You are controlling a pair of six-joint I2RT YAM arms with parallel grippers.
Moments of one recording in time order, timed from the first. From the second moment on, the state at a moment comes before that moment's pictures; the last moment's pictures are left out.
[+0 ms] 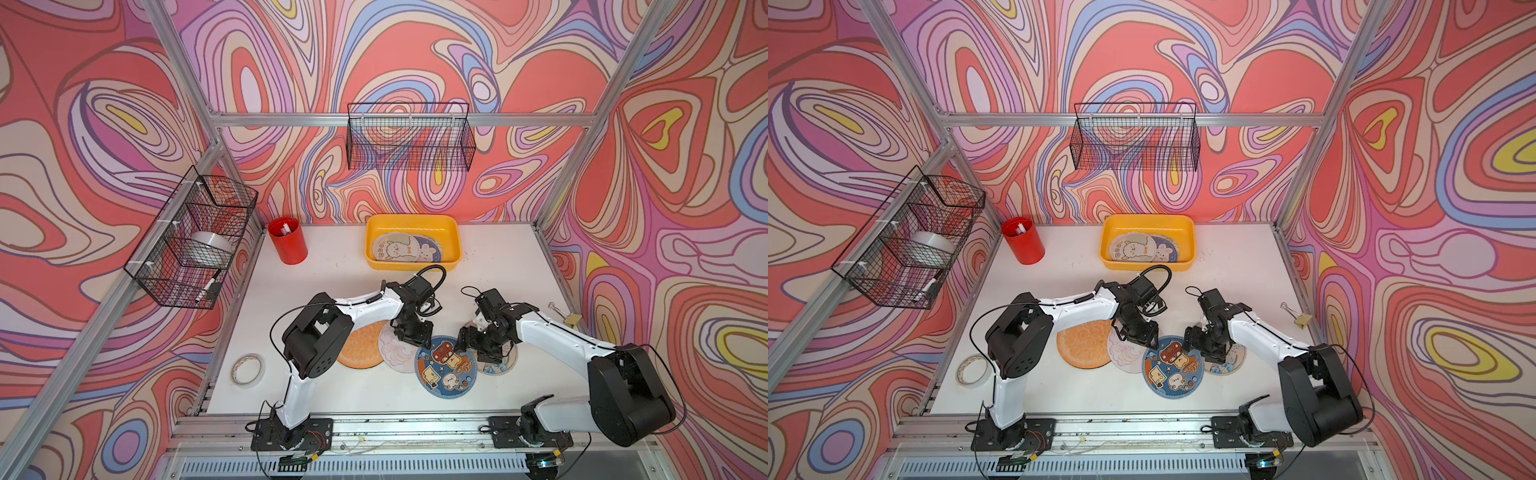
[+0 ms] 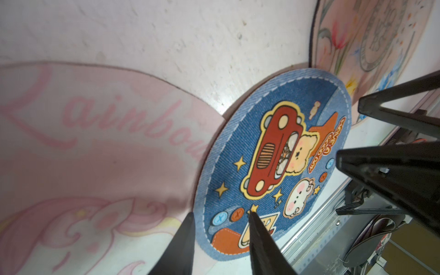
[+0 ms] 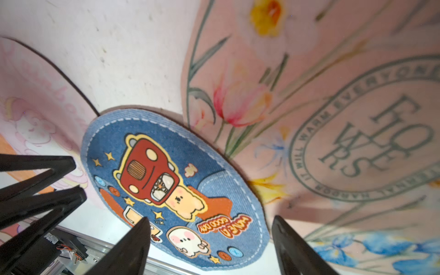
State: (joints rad) left arm -0.83 2.01 1.40 -0.75 0.43 -0.38; right arm 0.34 1.37 0.71 -0.76 -0.33 0.58
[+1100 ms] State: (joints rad) left arm -0.83 2.08 1.47 -0.81 0.47 -0.37; right arm 0.34 1.39 0.70 -0.78 -0.39 0.52
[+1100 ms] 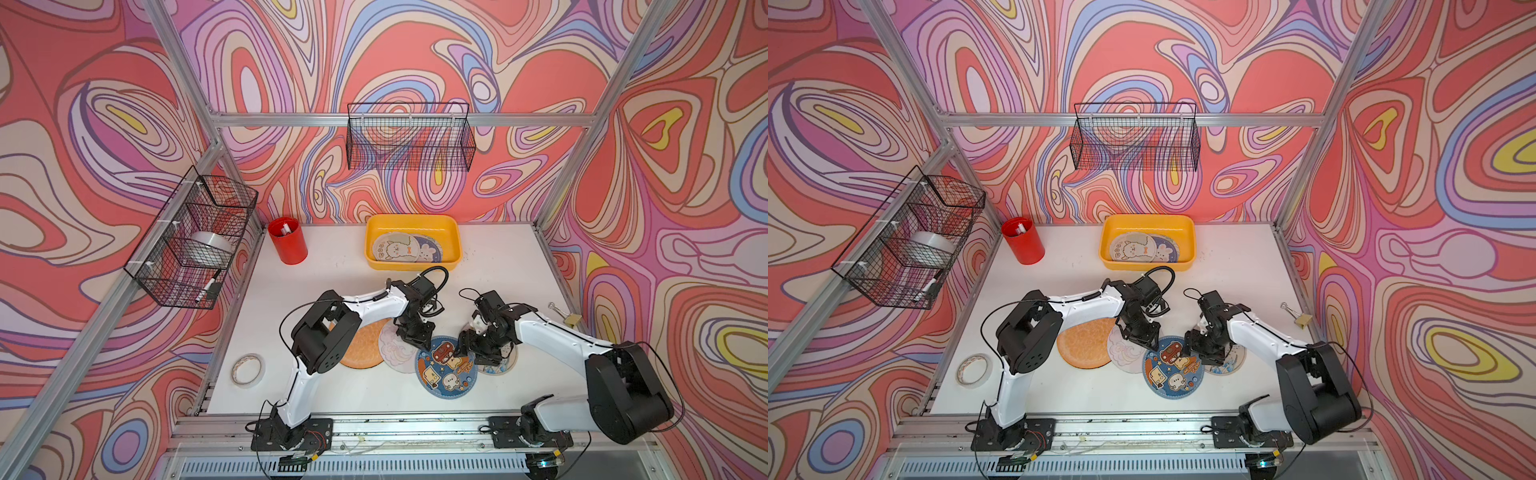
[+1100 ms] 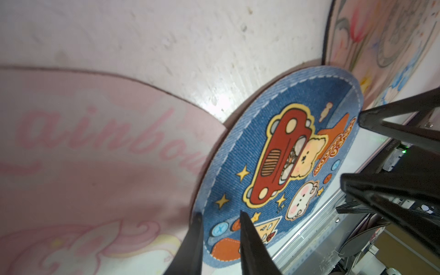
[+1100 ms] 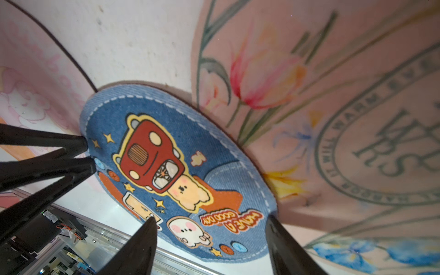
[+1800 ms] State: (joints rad) left arm -0.83 2.09 1.48 -0.82 0.49 -0.35; right arm 0.40 1.37 0.70 -0.79 -0.29 0.54
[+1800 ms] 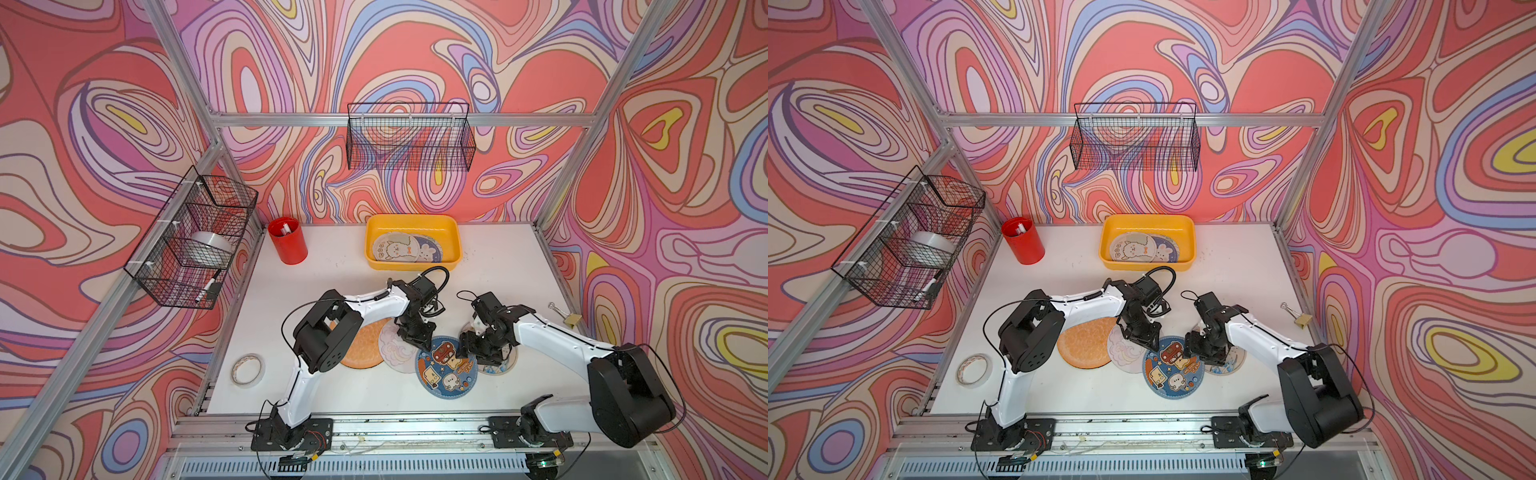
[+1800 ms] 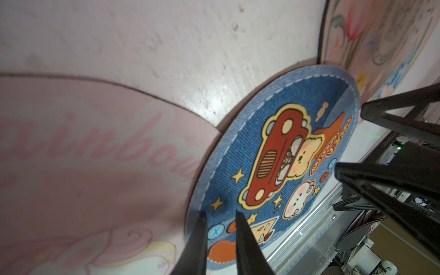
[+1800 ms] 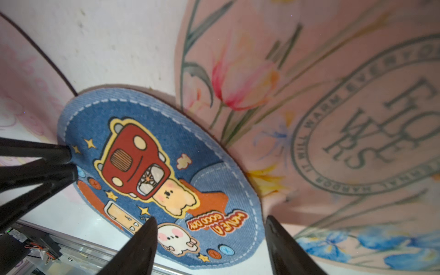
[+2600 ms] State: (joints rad) left arm -0.83 2.10 1.48 -0.82 0.50 -0.34; right arm 0.44 1.41 0.71 -0.80 -0.24 0.57
